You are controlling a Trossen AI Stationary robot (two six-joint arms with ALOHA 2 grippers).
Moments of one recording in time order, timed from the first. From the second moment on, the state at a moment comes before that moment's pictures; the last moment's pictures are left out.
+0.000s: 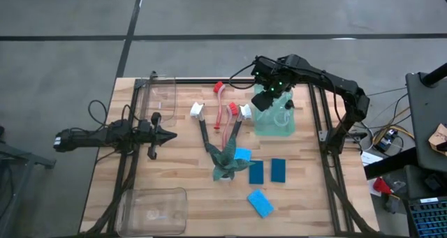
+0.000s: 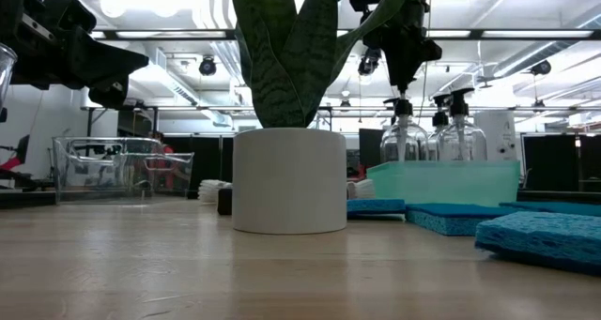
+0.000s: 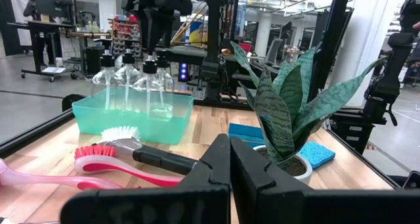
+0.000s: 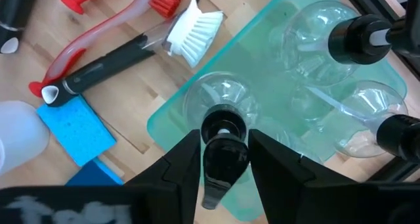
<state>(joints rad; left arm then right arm) 0.01 0.03 0.01 0.02 -0.01 -0.11 -0.44 1.70 1.75 -1.42 0.02 0.39</state>
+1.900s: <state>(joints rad) 0.01 0.03 0.01 0.02 -0.01 -0.11 0.32 1.61 1.93 -1.46 0.19 0.76</state>
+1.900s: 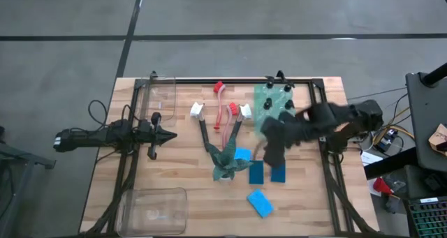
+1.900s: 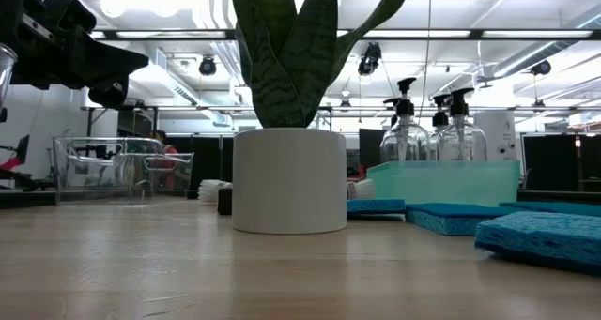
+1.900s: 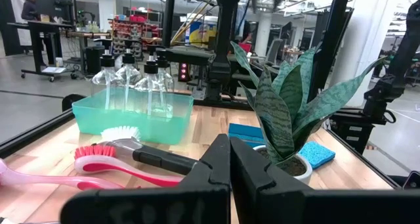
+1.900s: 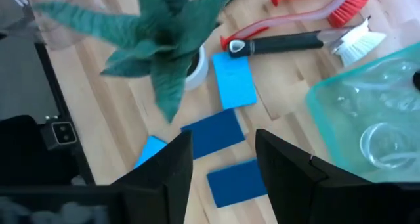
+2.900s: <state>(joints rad) 0.01 0.03 0.01 0.02 -0.02 -0.11 0.85 1.61 1.27 -1.10 0.47 1.12</state>
